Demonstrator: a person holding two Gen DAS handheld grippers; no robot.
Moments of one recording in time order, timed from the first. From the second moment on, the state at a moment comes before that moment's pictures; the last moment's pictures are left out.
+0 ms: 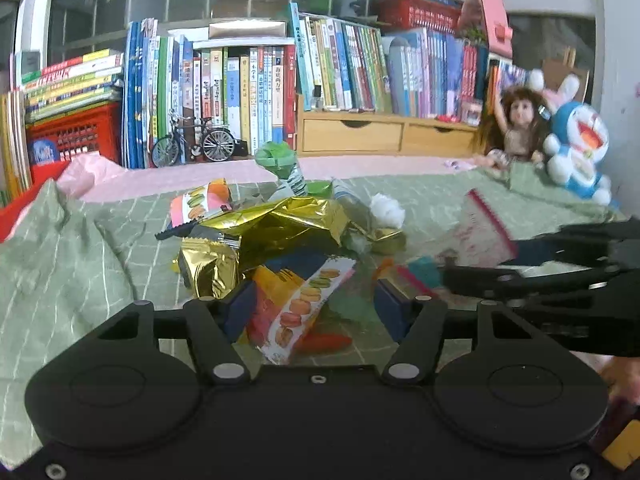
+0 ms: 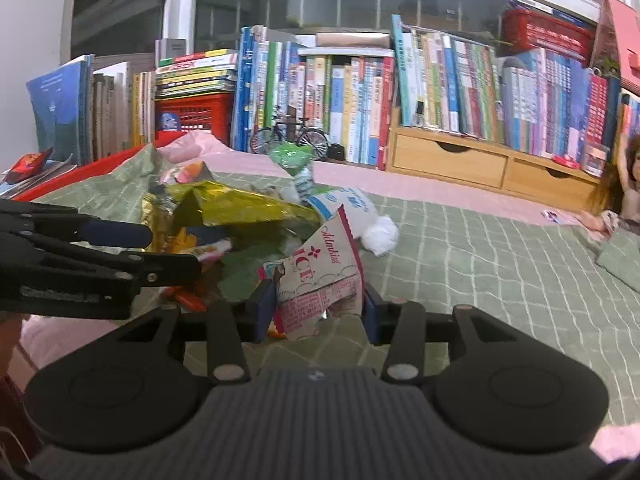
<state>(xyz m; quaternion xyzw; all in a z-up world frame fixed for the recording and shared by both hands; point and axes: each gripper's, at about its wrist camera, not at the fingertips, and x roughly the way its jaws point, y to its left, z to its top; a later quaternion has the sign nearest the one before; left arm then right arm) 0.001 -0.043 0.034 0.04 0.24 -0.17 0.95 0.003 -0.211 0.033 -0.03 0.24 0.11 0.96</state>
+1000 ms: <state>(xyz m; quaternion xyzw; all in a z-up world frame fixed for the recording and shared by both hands) -0.007 -0.037 0.049 0.00 0.26 -0.19 0.95 -0.013 -0.224 0.036 0.01 0.24 0.11 0.96</state>
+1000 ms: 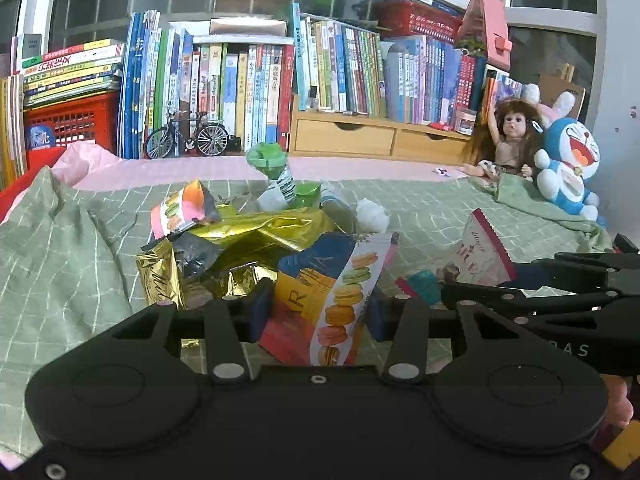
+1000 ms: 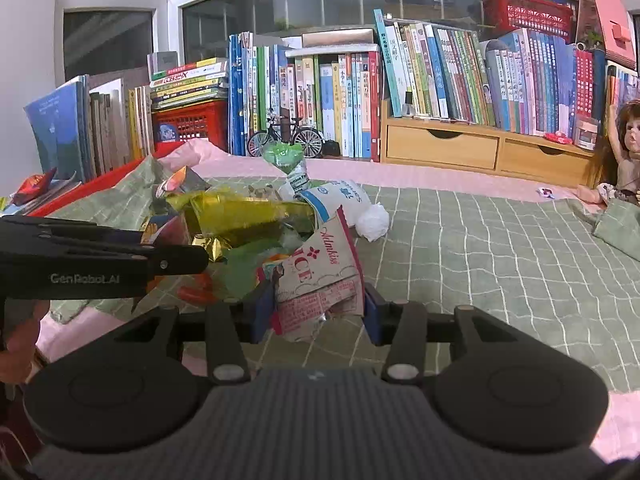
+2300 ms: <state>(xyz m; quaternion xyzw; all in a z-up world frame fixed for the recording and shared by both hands) -0.142 -0.024 -0.058 -0.01 0.46 -0.26 0.85 -0.129 -0.229 -0.055 0.07 0.50 0.11 0.86</state>
